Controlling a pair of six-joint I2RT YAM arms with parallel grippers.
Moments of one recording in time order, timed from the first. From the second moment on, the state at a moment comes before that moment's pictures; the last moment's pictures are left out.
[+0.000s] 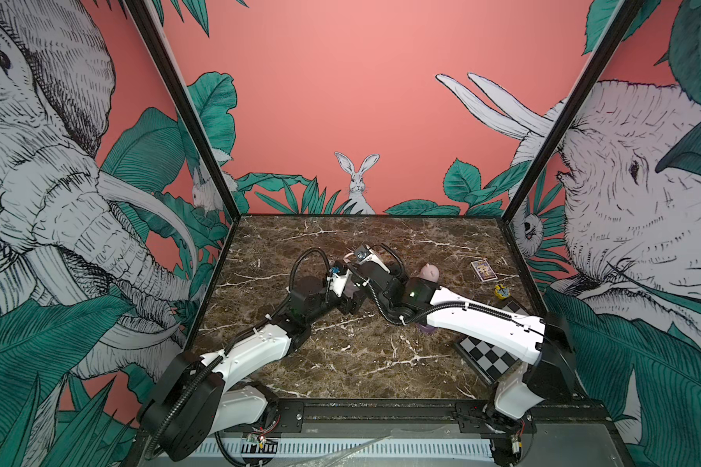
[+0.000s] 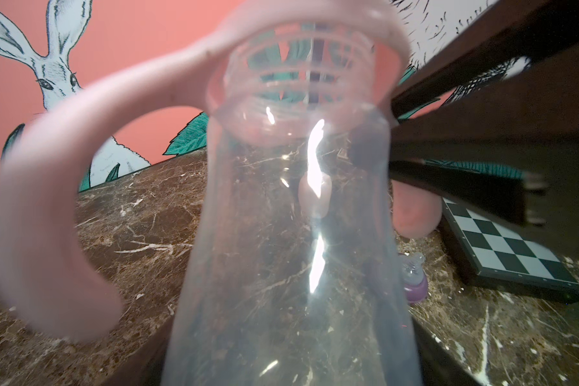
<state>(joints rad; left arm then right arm) -0.63 1.21 0.52 0.49 0.24 -0.03 1.08 1.63 1.43 -0.62 0.87 0.02</state>
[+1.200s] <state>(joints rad) -0.63 1.17 0.52 0.53 0.22 -0.01 1.05 1.22 1.28 -0.62 0.72 0.00</state>
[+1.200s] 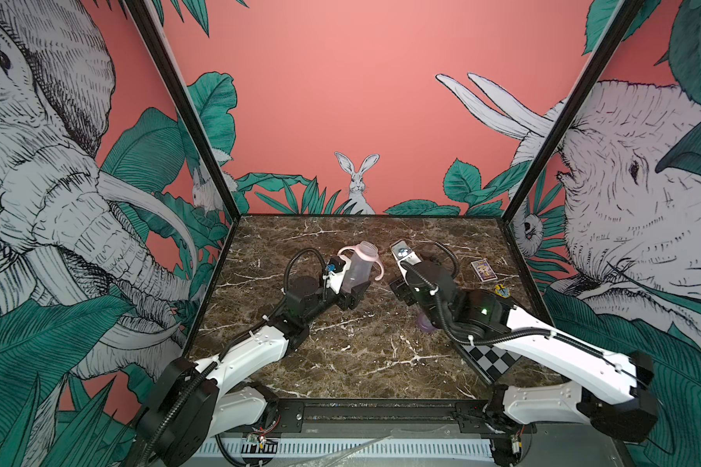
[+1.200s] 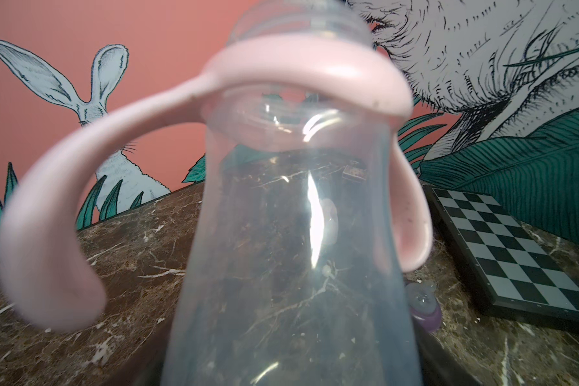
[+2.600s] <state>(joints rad) -0.63 1.04 0.51 0.41 0.25 0.00 0.54 1.60 0.92 -0.72 0.03 0.21</state>
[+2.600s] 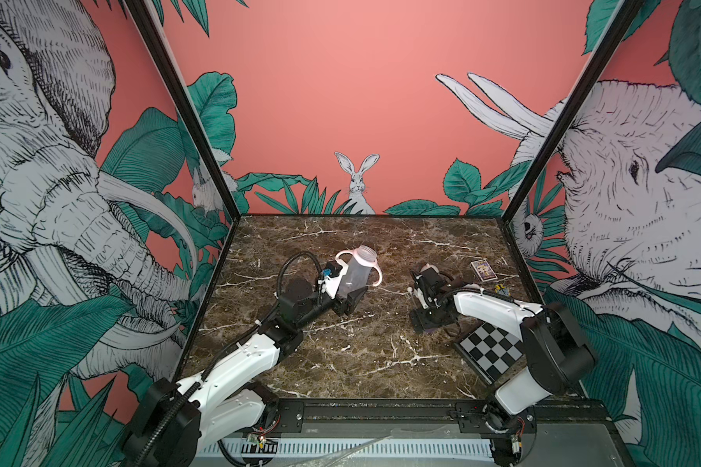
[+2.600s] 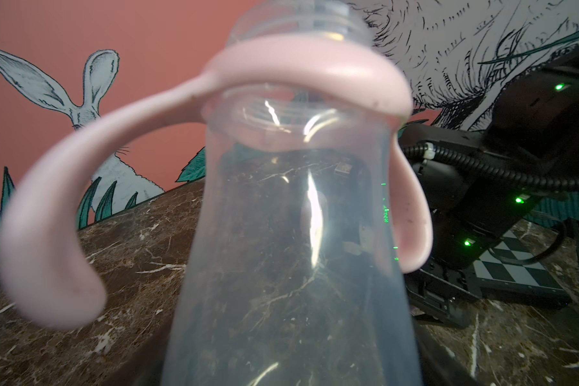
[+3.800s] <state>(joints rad) -0.63 1.12 0.51 0.43 0.34 -0.02 0.52 1.44 1.18 -0.92 0.09 0.18</state>
